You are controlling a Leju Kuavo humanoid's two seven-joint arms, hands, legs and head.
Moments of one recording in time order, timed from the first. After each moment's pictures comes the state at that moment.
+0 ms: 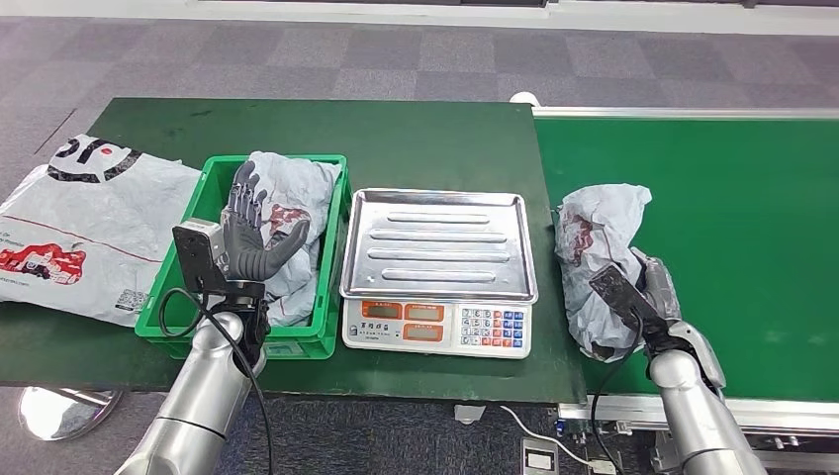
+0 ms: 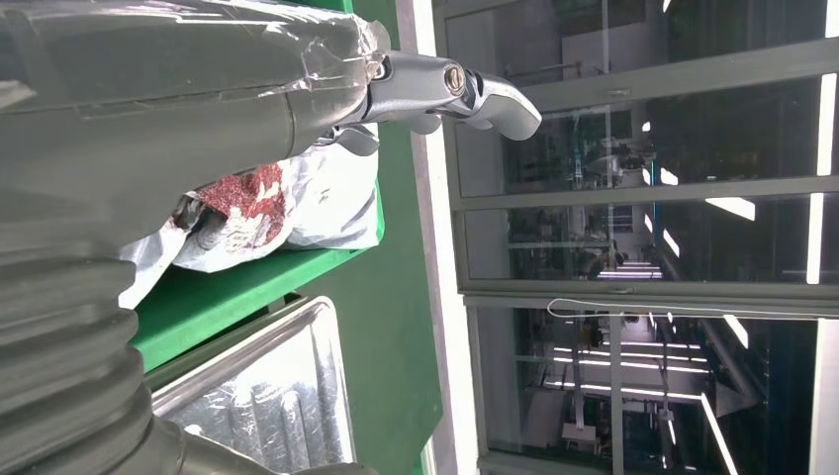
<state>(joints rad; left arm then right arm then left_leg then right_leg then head) -0.47 -0.12 -0.09 -0.91 0.06 0.08 -0.65 -0.34 -0.15 -0.01 -1.02 0.59 -0.22 -0.29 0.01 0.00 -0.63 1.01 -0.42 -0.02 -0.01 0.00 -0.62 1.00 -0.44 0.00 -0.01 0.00</state>
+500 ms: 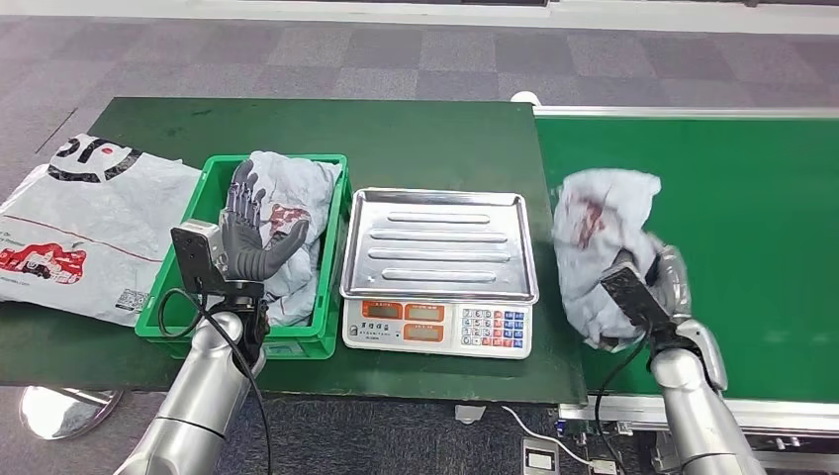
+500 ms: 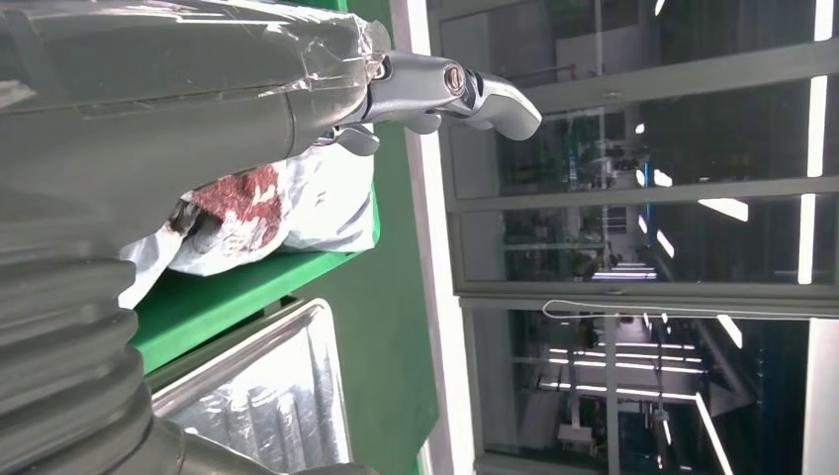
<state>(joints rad) -0.47 -0.13 -0.09 -0.91 0.06 0.09 -0.66 -0.34 -0.13 0.01 -1.19 0.55 -0.46 -0.50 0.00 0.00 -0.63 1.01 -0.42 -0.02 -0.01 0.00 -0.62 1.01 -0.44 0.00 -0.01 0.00</state>
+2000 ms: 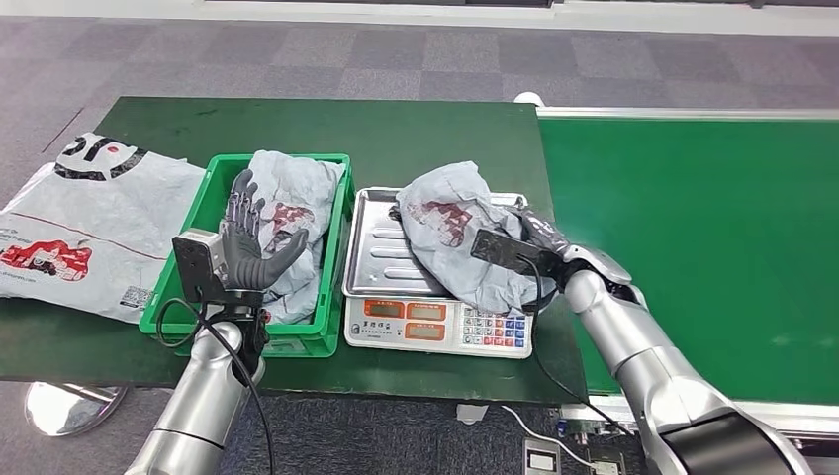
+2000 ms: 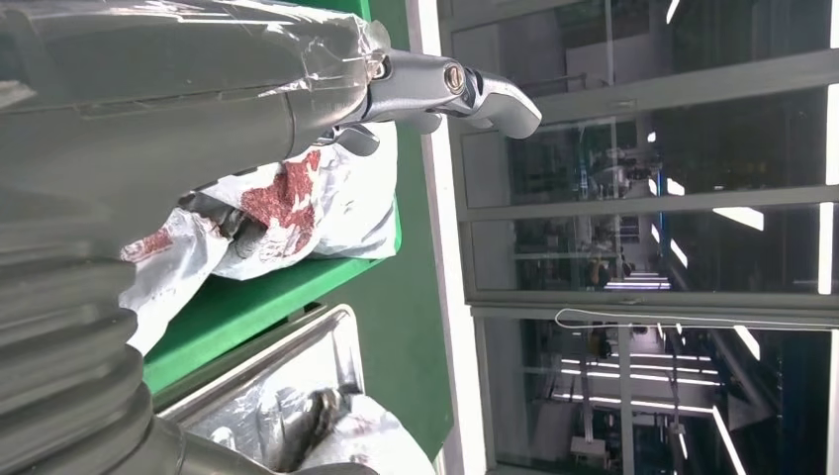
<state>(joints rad) -0.43 -0.12 -0.09 -0.95 0.04 0.10 -0.64 -0.73 -0.02 0.38 -0.74 0.74 0.02 -0.22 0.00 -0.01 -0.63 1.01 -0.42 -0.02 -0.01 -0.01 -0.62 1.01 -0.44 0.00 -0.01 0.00</state>
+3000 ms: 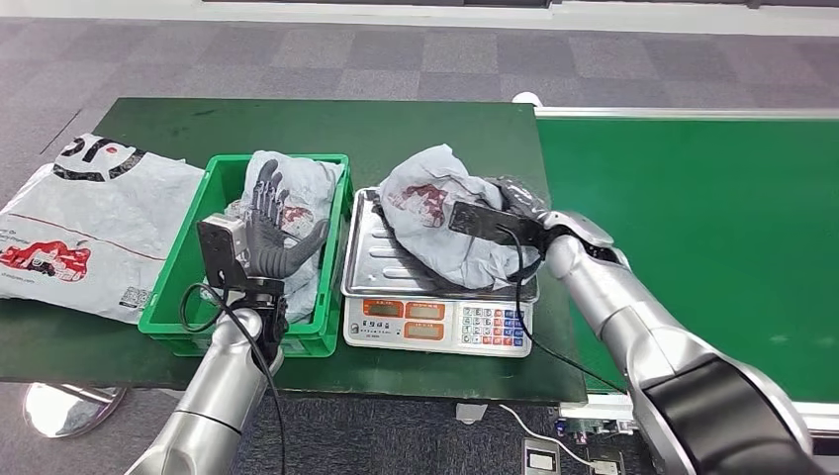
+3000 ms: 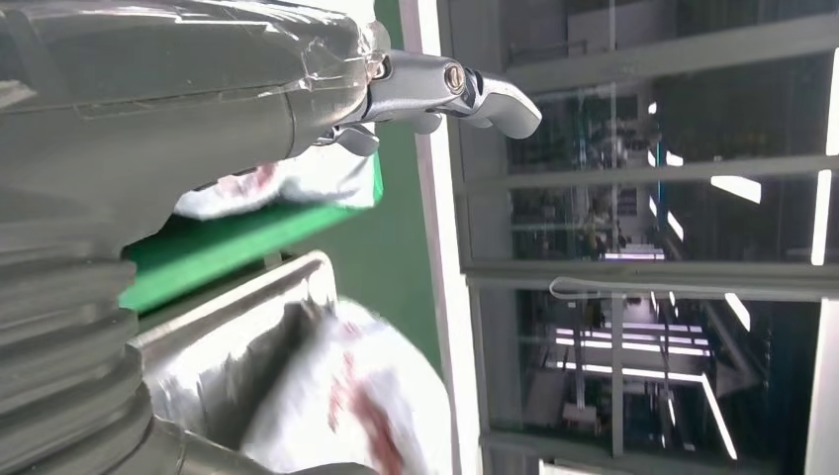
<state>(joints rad) -0.50 -0.18 -0.10 -0.85 0.04 0.07 -0.65 -0.94 0.06 0.54 -0.52 0.69 -0.03 -0.24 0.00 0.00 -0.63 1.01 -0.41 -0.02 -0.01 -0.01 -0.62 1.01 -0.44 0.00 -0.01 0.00</state>
